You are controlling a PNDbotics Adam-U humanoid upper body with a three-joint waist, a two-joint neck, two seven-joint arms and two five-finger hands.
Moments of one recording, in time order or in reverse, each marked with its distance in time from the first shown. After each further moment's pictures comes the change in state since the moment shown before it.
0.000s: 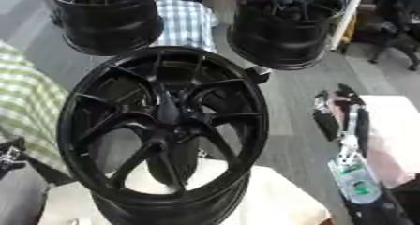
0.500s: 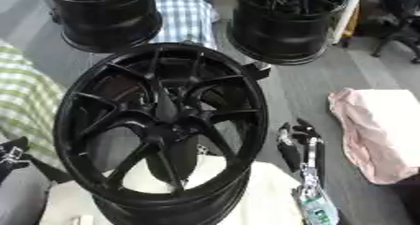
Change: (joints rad) left arm -0.002 0.000 -0.005 0.000 0.005 -0.009 -0.005; right arm 0.022 0.031 0.029 0.094 -0.028 -0.065 0.020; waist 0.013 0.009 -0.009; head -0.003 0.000
